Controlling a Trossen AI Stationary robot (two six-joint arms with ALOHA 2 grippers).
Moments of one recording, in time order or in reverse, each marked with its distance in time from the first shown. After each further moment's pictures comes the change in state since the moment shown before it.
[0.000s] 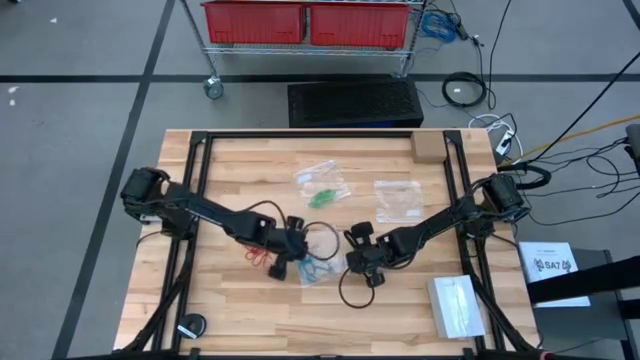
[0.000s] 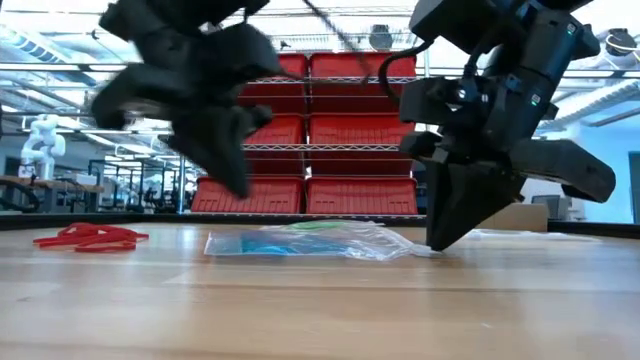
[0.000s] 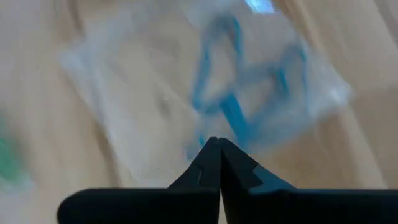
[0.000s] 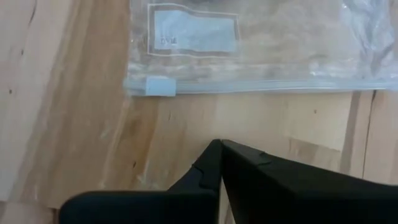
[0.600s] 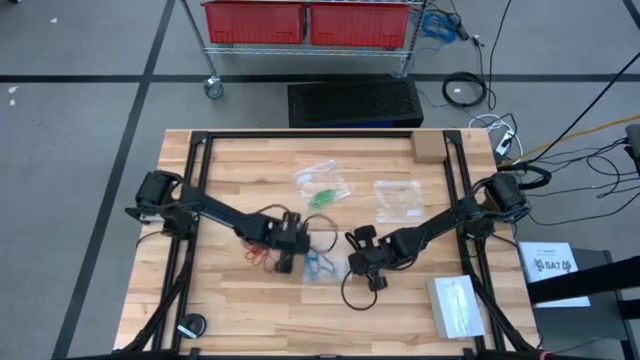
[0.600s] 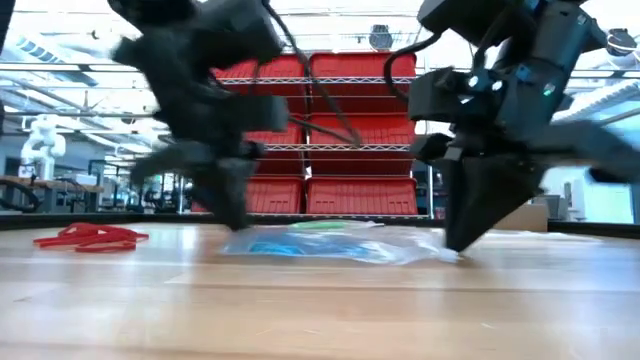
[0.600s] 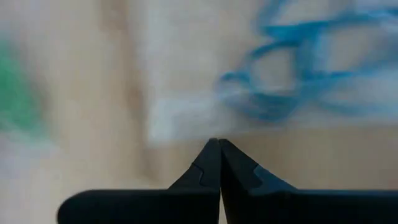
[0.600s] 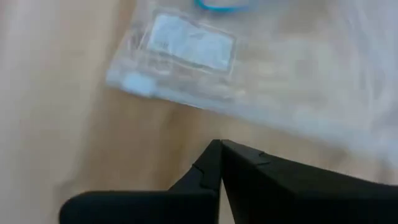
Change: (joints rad) left arm 0.070 0.122 -0.001 0.080 -0.153 -0.064; right arm 0.021 -0.030 -0.004 -0.029 -0.079 0.084
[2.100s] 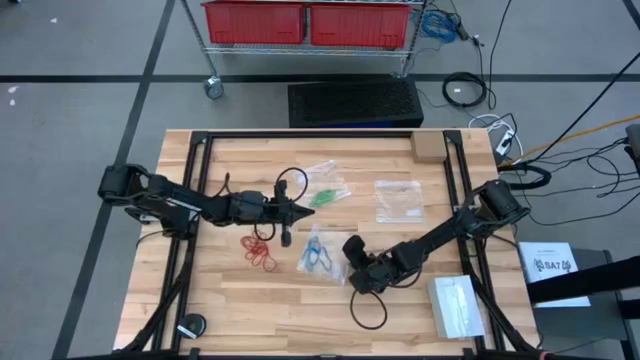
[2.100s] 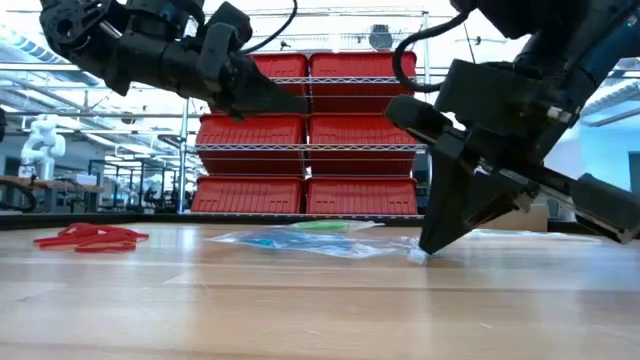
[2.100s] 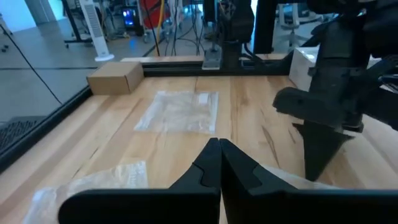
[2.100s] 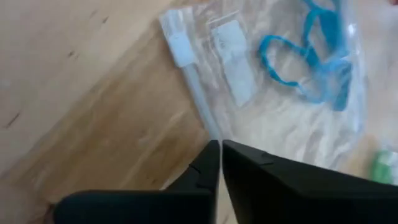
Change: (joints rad) left arm 0.151 -0.337 -0.442 1.024 0.105 -0.020; right arm 0.090 0.074 0.002 0.157 0.286 -0.542
